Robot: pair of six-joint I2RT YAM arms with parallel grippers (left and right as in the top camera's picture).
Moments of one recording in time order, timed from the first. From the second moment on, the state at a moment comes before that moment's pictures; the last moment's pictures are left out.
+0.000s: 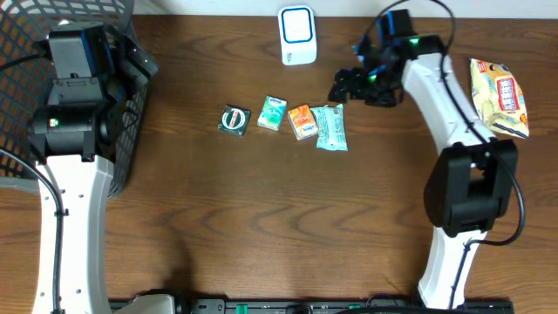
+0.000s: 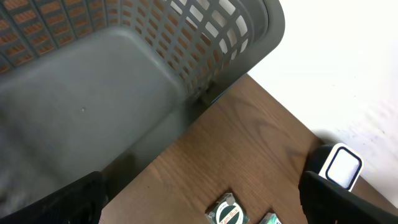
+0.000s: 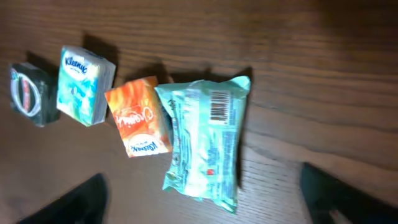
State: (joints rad) left arm 0.05 1.39 1.54 -0.85 -0.19 -0.65; right arm 0.18 2.14 1.87 -1.05 -0.33 0.17
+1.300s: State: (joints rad) left arm 0.05 1.39 1.54 -0.85 -0.19 -0.65; right arm 0.13 2.14 1.51 -0.81 -0.47 0.20
